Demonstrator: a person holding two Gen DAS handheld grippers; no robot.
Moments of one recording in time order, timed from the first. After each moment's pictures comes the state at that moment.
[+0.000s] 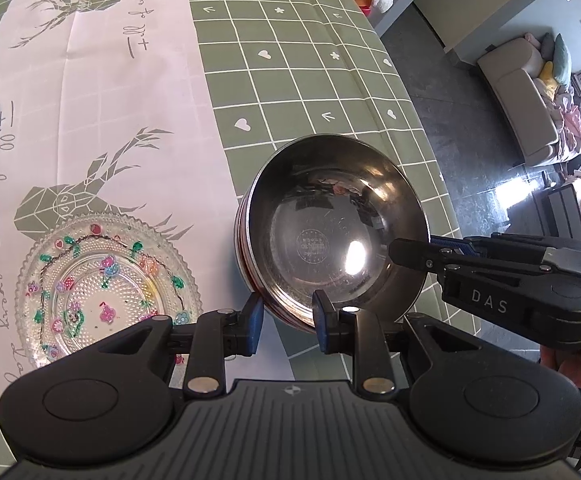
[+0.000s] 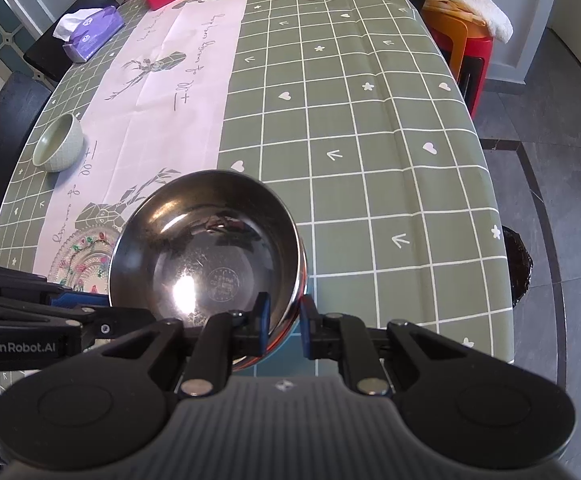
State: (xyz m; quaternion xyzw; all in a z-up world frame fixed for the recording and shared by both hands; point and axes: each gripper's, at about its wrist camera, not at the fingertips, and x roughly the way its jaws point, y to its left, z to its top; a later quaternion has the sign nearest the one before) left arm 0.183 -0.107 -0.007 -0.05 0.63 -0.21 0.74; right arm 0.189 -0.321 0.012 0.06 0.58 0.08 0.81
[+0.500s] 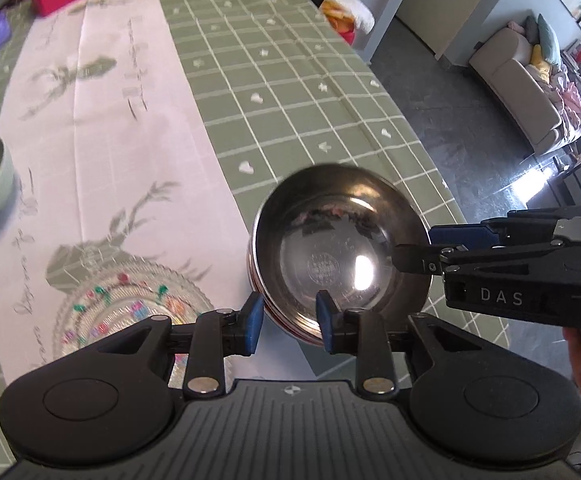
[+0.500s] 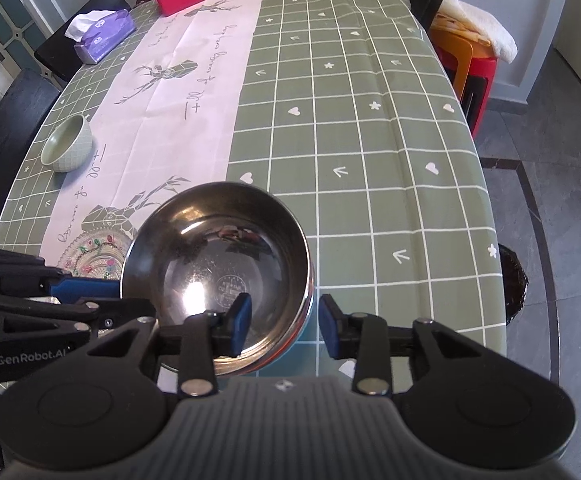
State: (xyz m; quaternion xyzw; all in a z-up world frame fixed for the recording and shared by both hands) left arm 0.169 -0.112 0.014 0.03 0.56 -0.22 0.80; right arm 0.184 -0.316 0.027 0.04 0.56 0.09 0.82
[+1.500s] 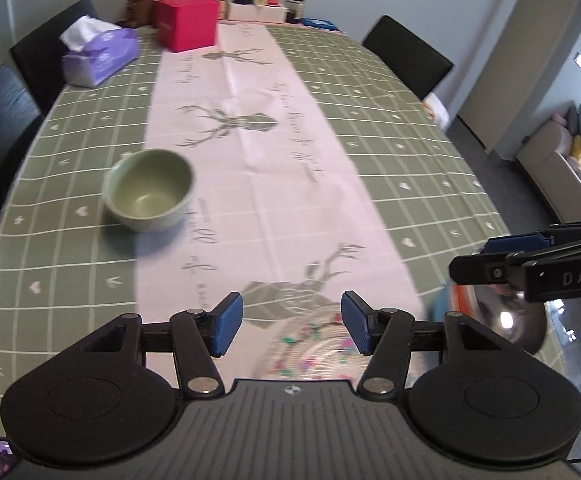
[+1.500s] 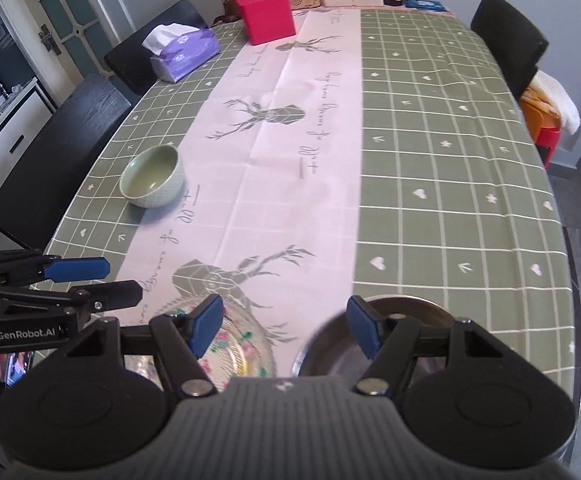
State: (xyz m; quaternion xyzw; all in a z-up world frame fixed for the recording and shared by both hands) left arm 0.182 0.062 0.023 -0.03 0.48 -0.13 0.87; right arm 0.229 -0.192 0.052 0.03 0.52 0.16 0.84
